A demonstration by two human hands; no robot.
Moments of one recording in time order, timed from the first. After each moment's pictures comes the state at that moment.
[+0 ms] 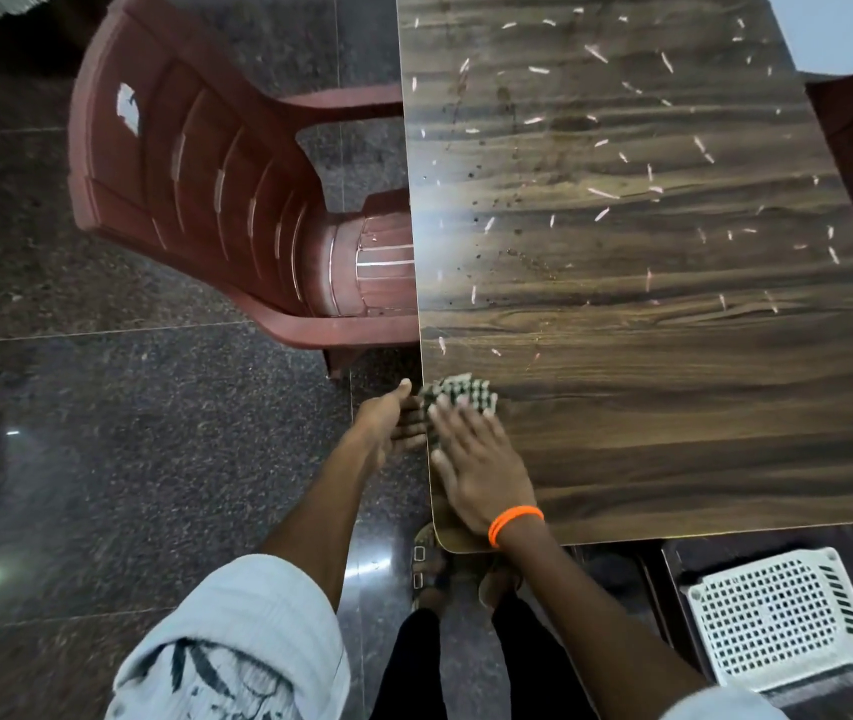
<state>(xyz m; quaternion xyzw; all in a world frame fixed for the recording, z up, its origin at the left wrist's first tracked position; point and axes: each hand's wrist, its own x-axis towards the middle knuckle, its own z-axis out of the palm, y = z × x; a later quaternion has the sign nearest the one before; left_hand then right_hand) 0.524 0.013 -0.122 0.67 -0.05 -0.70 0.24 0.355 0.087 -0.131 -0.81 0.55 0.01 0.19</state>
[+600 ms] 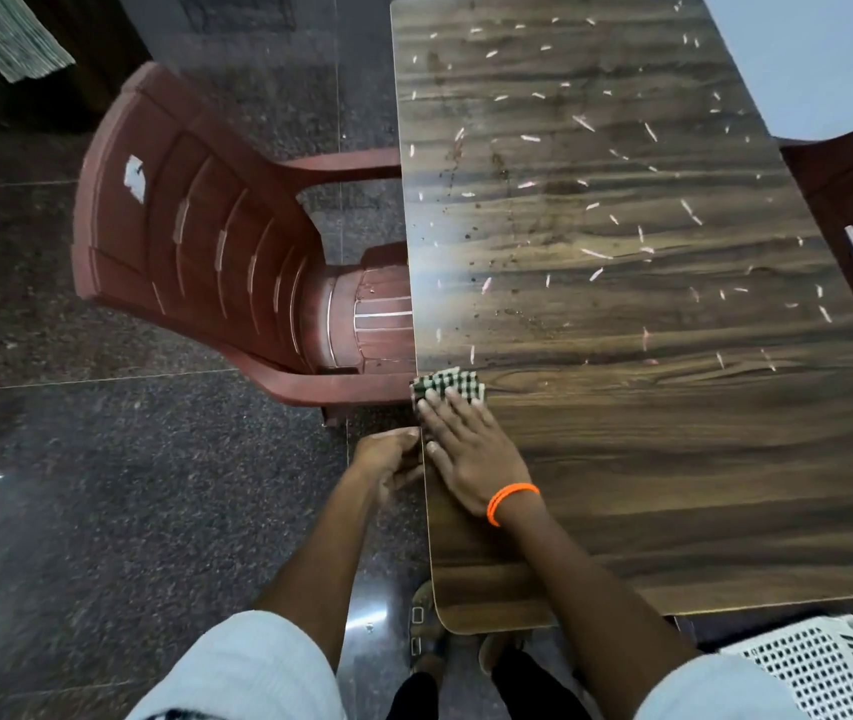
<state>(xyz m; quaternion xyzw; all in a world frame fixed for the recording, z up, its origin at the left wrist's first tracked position) 0.519 -0.023 -0.126 0.67 -0.05 -0.68 0.29 0.362 -0.017 -0.132 -0.84 0.51 0.01 0.16</state>
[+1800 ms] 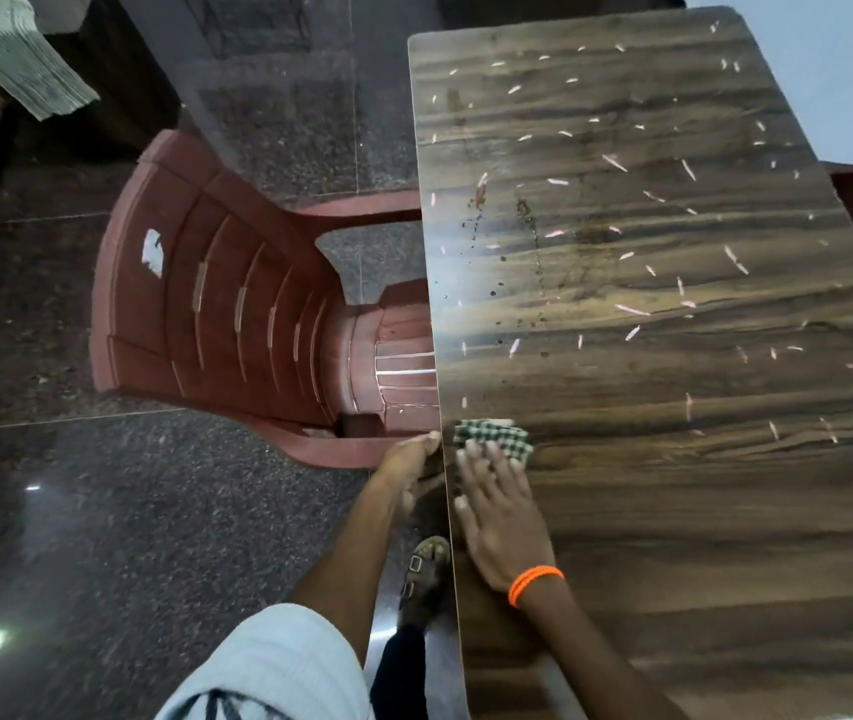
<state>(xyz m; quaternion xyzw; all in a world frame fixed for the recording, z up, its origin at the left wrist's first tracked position) 0.529 -0.121 -0.114 0.64 -0.05 -0.71 0.28 0.375 -0.042 -0.127 -0.78 0.59 -0.02 0.20</state>
